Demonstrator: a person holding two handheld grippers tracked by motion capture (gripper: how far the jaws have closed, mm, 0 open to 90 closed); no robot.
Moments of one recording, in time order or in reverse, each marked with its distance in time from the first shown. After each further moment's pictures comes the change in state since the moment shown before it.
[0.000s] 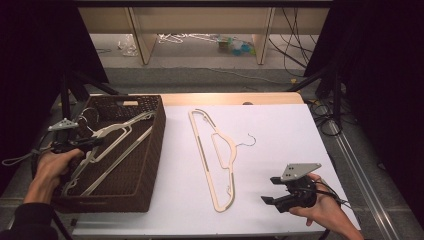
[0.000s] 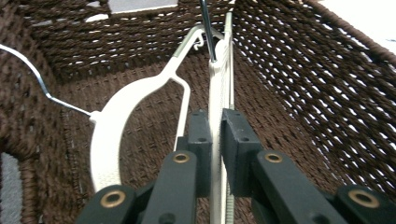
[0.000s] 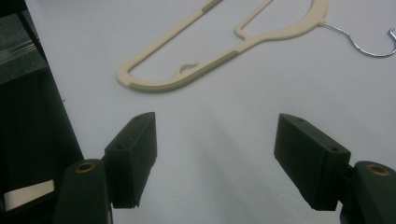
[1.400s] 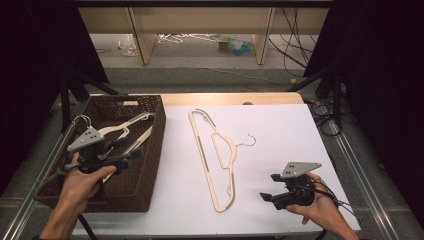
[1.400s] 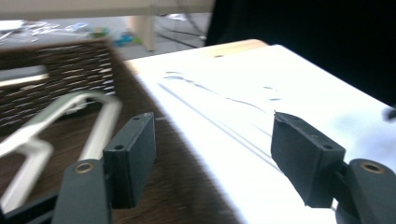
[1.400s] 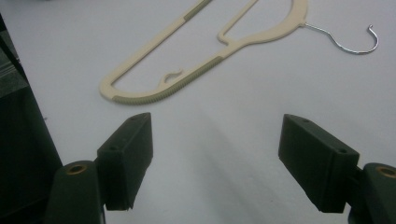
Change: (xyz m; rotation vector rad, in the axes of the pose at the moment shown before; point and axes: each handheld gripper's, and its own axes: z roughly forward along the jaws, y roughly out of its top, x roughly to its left) left arm -0.153 0.009 -0.029 -0.212 -0.203 0.097; right arm -0.003 -0.002 0.007 -0.041 -0.052 0.062
